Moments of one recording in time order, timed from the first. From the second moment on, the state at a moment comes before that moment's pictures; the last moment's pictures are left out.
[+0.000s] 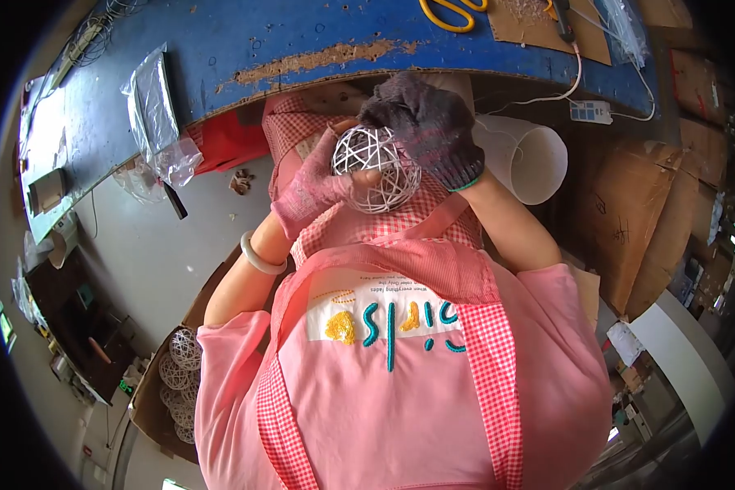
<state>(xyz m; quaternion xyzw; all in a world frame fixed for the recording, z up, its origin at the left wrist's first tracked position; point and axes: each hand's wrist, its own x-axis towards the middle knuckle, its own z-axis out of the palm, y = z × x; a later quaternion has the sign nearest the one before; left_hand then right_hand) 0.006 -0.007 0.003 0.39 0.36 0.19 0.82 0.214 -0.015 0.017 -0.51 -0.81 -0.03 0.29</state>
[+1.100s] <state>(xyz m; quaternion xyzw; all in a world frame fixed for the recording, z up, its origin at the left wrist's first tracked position) -0.001 0.001 0.011 0.76 0.27 0.25 0.54 0.217 0.026 -0.047 -0.51 -0.84 0.11 0.16</state>
